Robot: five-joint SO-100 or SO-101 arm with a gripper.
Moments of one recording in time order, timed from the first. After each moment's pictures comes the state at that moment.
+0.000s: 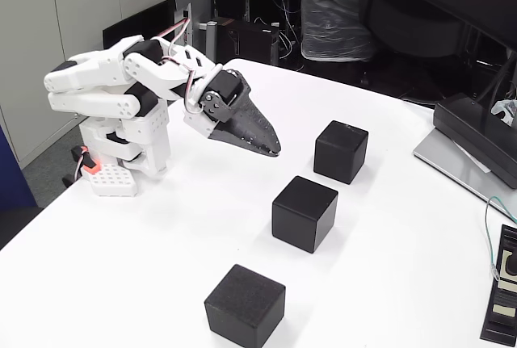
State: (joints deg) arm -7.1 191.2 177.1 39.3 4.9
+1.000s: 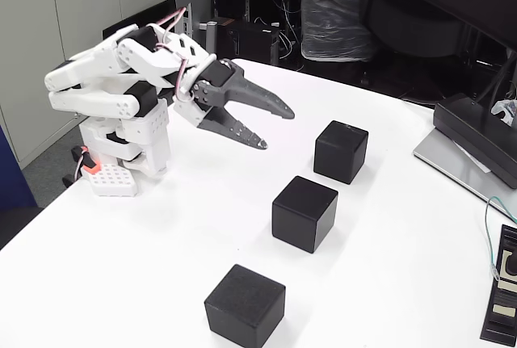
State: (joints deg) arm -6.3 191.3 168.5 51.6 3.5
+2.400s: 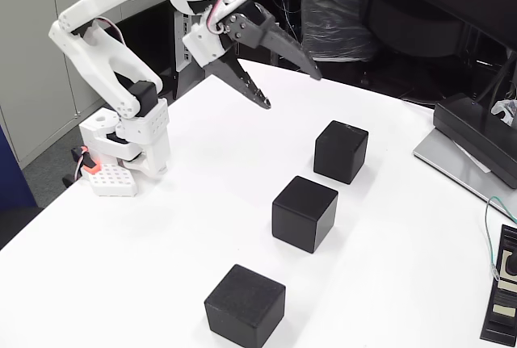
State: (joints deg) arm -6.7 141.5 118.9 74.1 -8.8
